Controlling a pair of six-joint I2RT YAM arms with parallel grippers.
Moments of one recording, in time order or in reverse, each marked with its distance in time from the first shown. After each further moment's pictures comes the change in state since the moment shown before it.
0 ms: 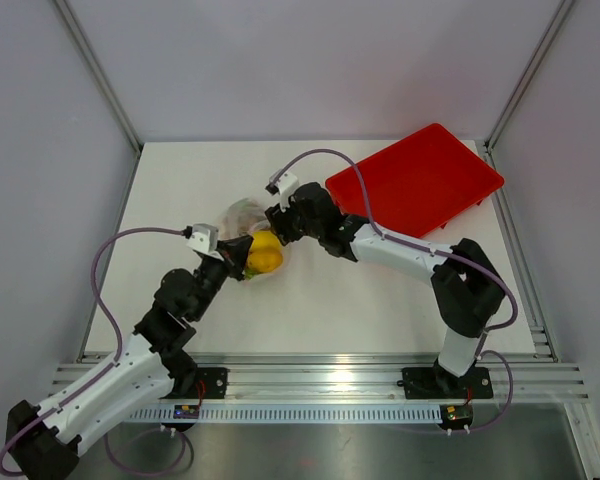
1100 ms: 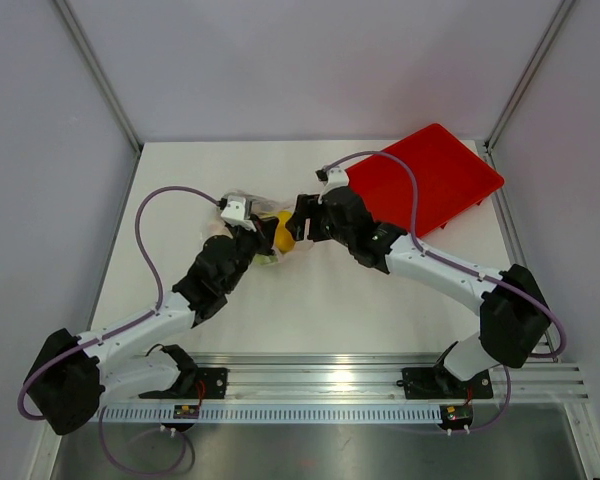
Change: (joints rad) left arm -0.040 0.471 0.188 0.183 -0.088 -0.077; right arm -0.035 -0.247 -0.141 -0.079 0.120 0.505
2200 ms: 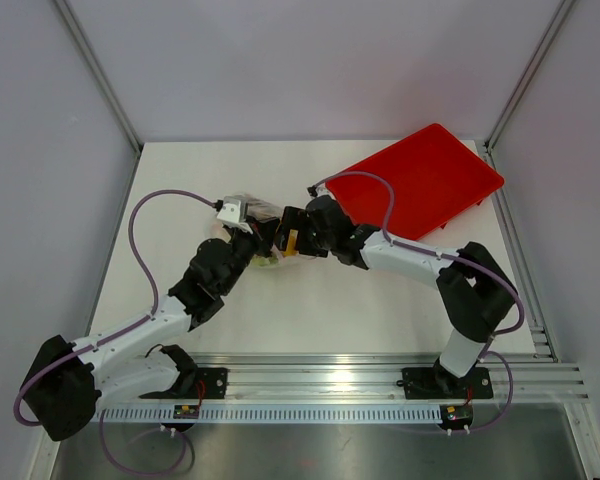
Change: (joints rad) left arm 0.000 -0.043 -0.022 0.028 0.056 -0.020; right arm 0.000 0.201 0.002 0.025 -0.177 0.323
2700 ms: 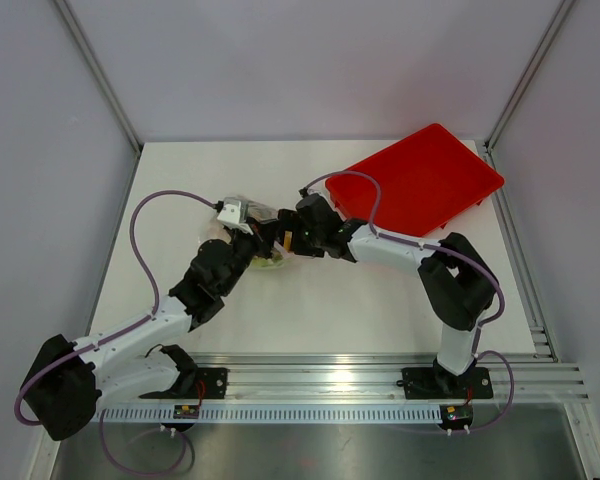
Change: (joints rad) left arm 0.000 0.003 -0.009 0.002 0.004 -0.016; right arm 0.000 0.118 0.104 -0.090 0.002 -0.032
